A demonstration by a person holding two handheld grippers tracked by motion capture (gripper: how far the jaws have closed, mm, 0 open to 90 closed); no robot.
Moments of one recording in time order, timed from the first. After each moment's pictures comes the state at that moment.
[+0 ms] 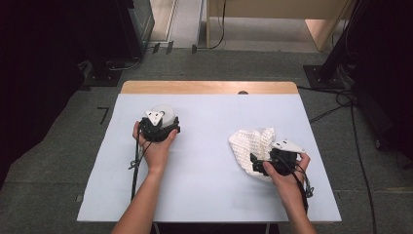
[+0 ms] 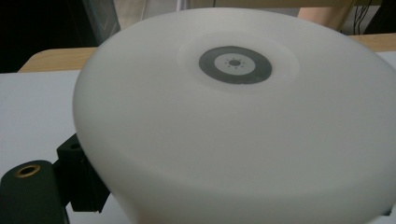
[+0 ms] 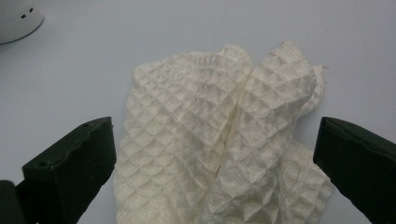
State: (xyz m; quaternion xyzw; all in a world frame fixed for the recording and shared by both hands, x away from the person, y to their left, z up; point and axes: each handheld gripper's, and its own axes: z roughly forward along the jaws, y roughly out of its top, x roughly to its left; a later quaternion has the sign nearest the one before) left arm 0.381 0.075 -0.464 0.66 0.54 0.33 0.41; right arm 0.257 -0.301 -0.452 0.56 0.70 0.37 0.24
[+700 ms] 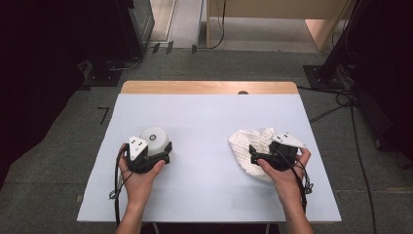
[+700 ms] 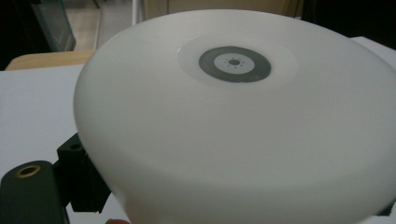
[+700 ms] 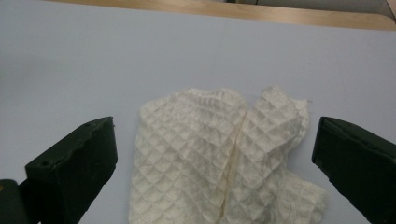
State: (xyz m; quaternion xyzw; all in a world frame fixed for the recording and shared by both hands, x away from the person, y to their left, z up) left arm 0.269 0.105 -0.437 0.69 0.48 0.28 0.47; right arm 0.261 -0.290 -0.424 0.57 0.67 0.39 0.26
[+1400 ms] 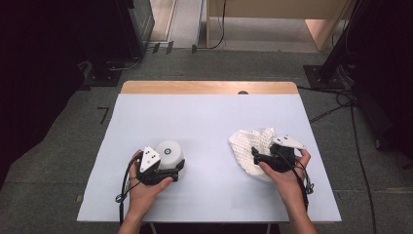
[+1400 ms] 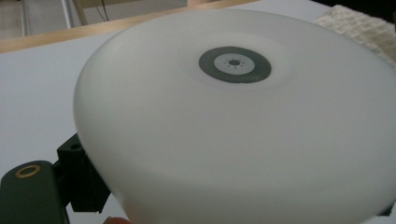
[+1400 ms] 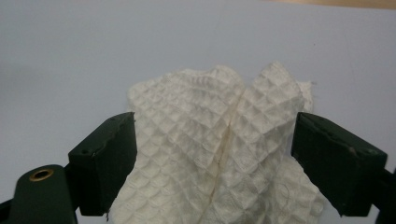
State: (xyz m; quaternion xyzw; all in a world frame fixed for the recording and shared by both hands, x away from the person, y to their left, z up) left arm 0.257 0.089 -0.457 0.76 0.39 0.22 0.47; right arm 0.265 -0.299 -0.444 0.58 0.68 0.37 0.25
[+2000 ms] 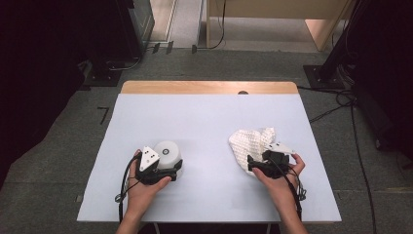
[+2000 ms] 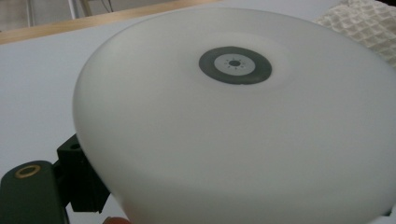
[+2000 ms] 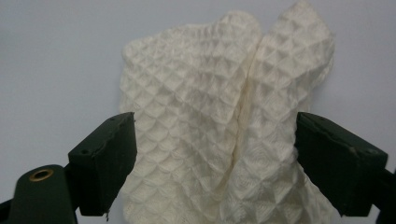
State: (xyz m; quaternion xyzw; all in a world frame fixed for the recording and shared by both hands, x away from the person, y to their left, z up) left arm 0.260 0.093 -0.461 0.76 0.40 0.22 0.46; right arm 0.256 -0.281 -0.465 0.60 0.69 0.32 0.24
